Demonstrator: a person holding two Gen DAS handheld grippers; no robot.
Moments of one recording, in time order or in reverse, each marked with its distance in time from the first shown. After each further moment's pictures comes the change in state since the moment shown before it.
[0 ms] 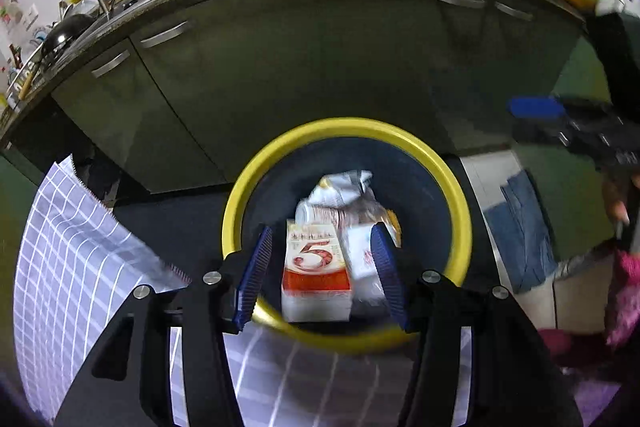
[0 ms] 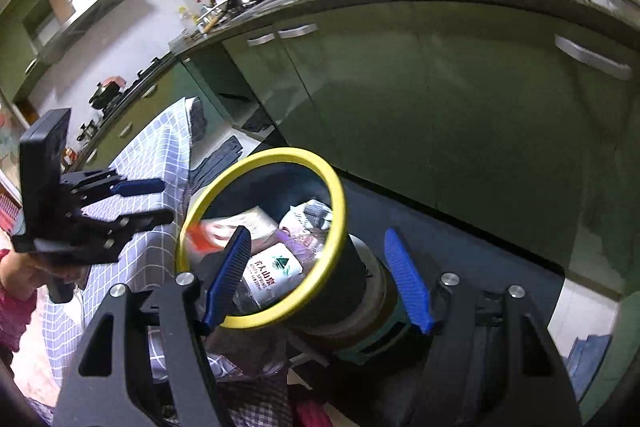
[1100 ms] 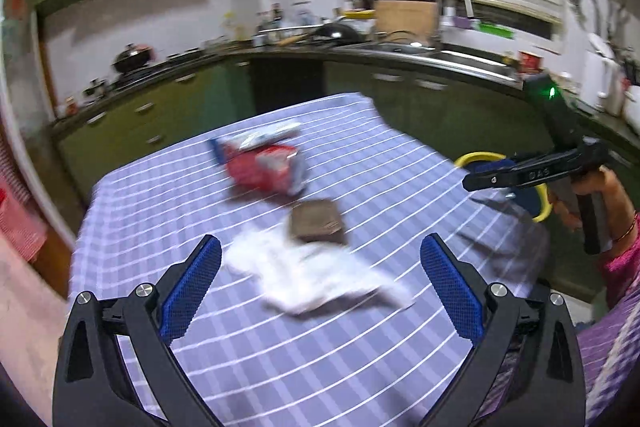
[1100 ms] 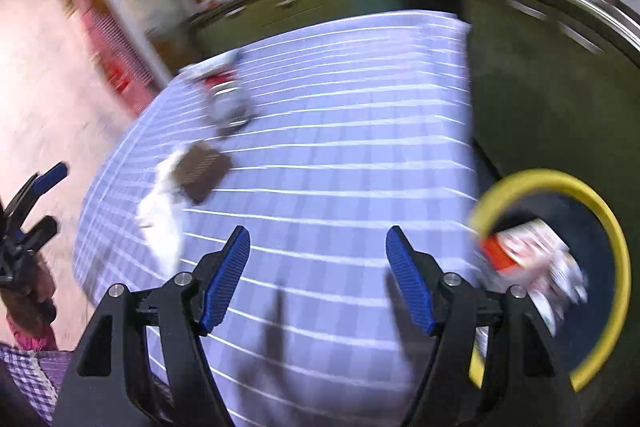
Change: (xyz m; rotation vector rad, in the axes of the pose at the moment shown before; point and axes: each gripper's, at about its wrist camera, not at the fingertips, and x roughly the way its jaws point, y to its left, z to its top) left arm -0.268 0.032 -0.348 -0.616 -0.340 0.550; right arm 0.092 0.297 -0.046 -0.605 0.299 0.403
